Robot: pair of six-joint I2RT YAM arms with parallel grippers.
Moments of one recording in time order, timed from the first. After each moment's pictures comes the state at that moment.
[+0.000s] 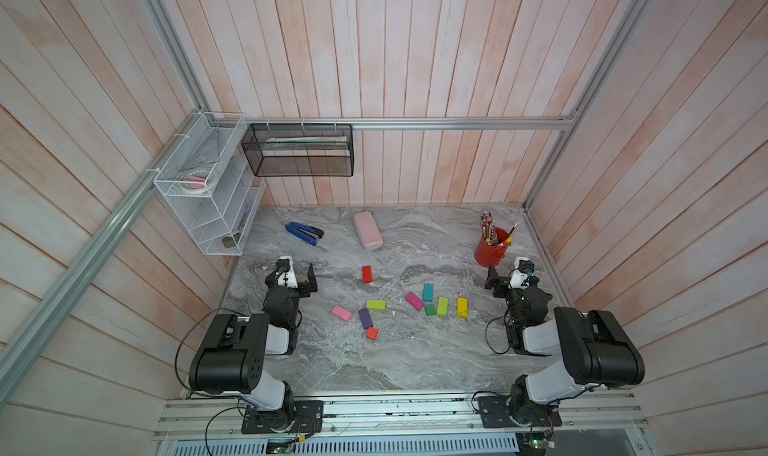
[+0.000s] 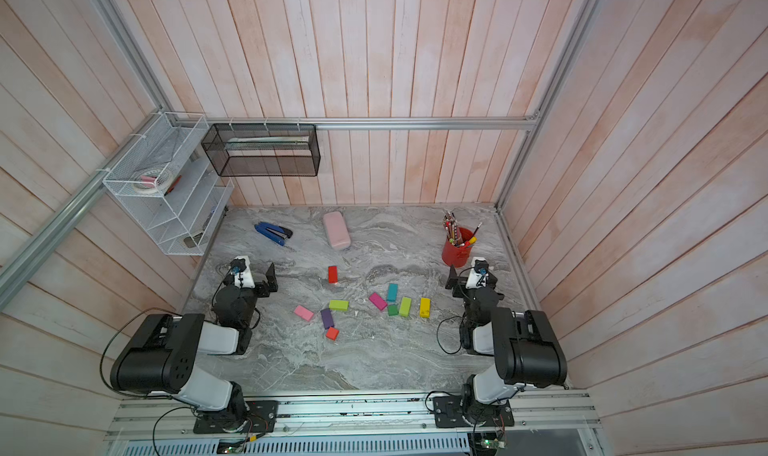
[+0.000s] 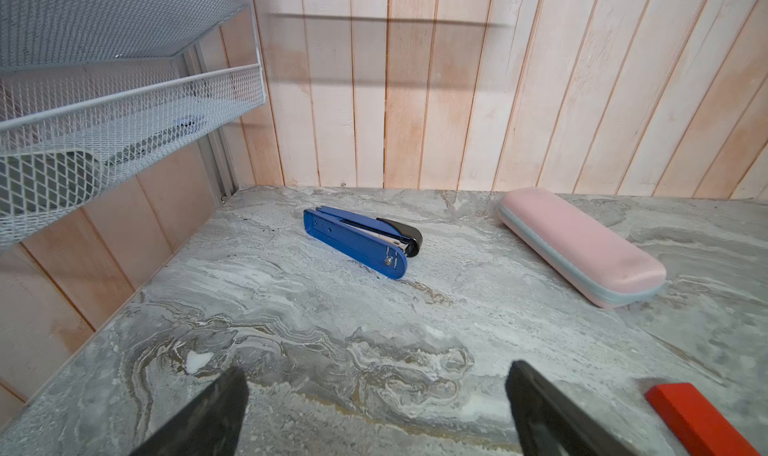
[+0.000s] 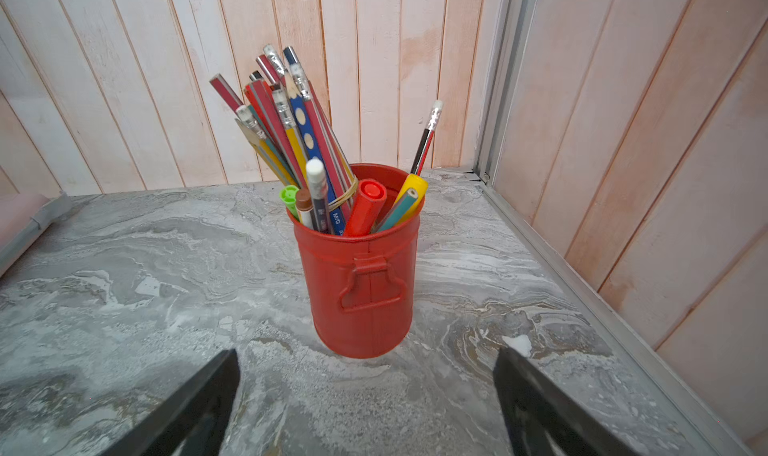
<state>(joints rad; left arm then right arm) 0.00 1.55 0.25 1.20 -0.03 0.00 -0.06 1.55 0.20 1.26 -0.04 0.05</state>
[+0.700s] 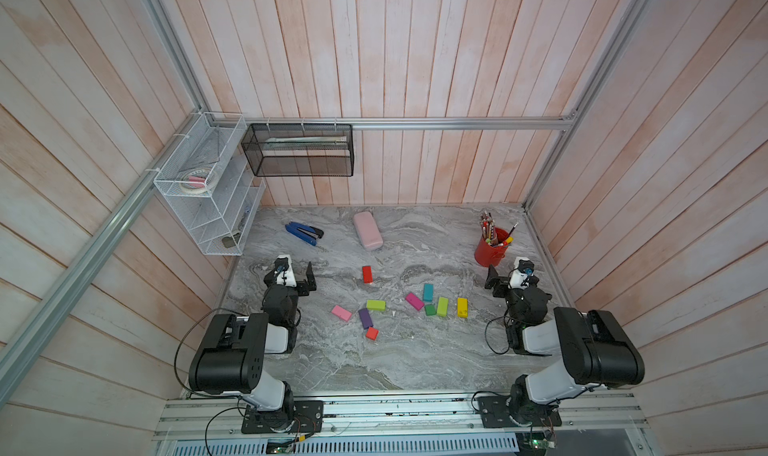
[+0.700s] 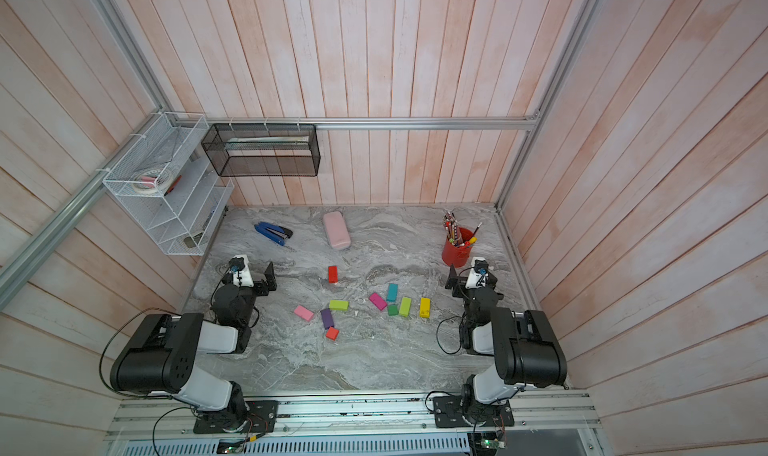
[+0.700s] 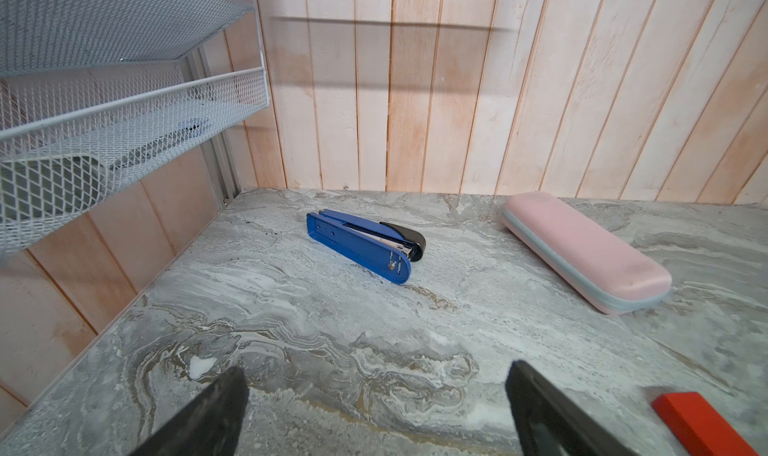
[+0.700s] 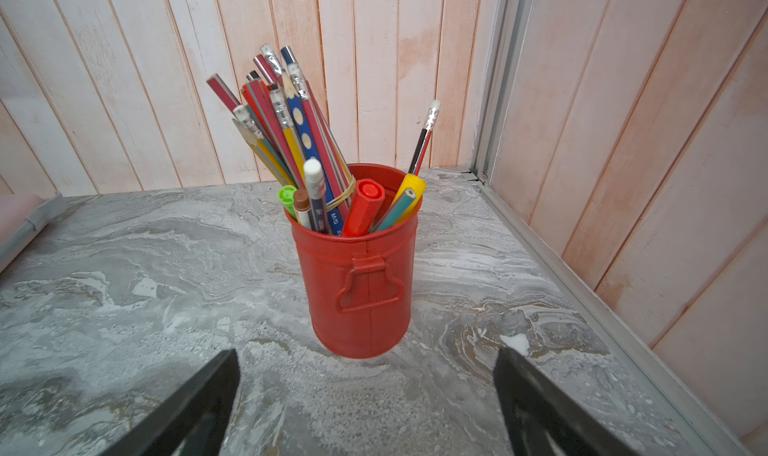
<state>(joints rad) 0.02 1.55 0.26 1.19 -0.02 0.00 -0.06 1.55 0.20 1.26 -0.03 0.05</state>
